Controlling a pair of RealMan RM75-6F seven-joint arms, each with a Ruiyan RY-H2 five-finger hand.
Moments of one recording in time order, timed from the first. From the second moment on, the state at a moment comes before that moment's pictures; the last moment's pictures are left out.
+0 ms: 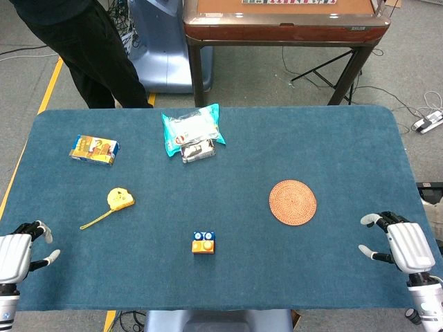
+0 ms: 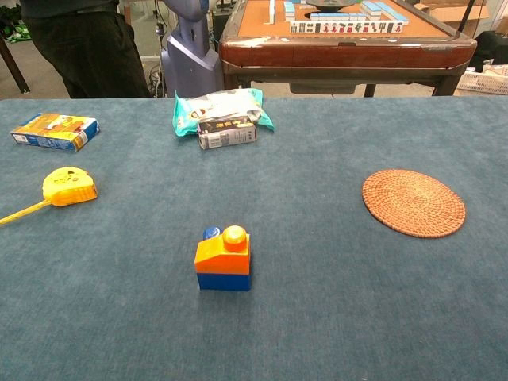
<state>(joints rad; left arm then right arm) -0.09 -1.19 -0.06 -1.56 1.48 1.51 0.09 0.10 -1.11 0.02 -1.56 -1.58 1.46 0.13</state>
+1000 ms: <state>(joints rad) -0.06 -1.22 -0.02 -1.49 1.51 1.52 0.01 0.52 -1.43 0.13 -1.76 -1.52 0.99 -0.13</state>
